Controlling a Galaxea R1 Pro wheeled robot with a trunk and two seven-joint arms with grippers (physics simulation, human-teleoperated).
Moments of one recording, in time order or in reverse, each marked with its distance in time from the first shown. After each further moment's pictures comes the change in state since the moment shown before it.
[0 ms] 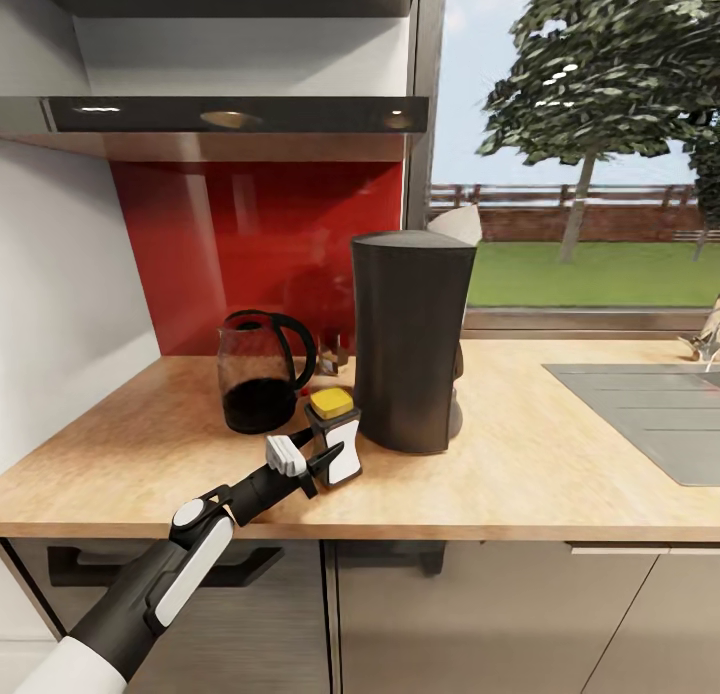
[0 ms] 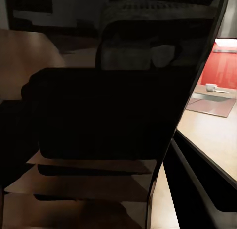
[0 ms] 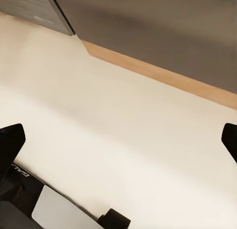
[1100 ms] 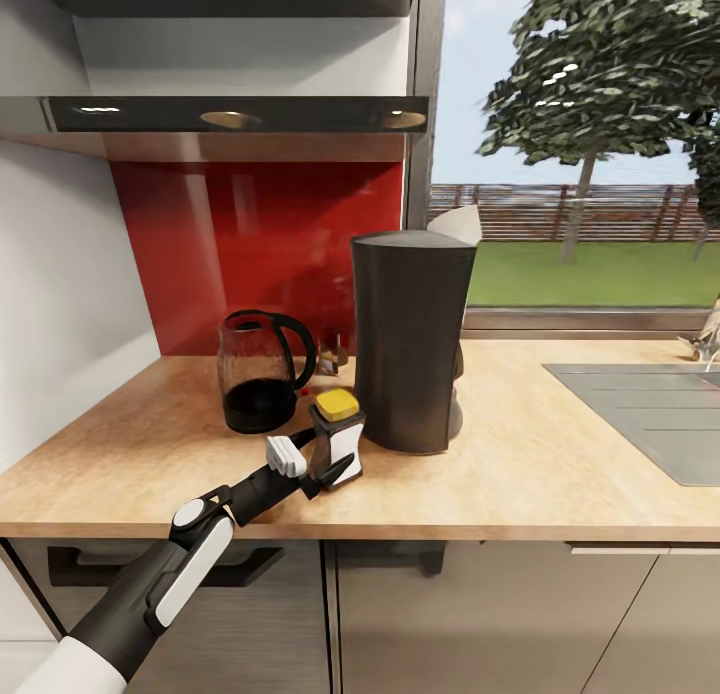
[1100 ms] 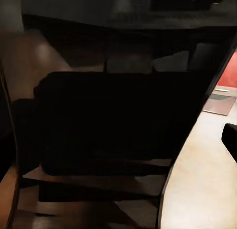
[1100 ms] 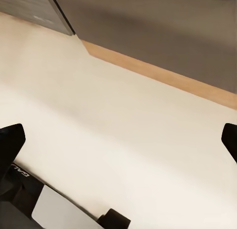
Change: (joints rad) left arm 0.000 0.000 0.000 0.002 -0.006 0.001 -0.002; right arm 0.000 0.000 0.000 0.000 0.000 0.000 0.000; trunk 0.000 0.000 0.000
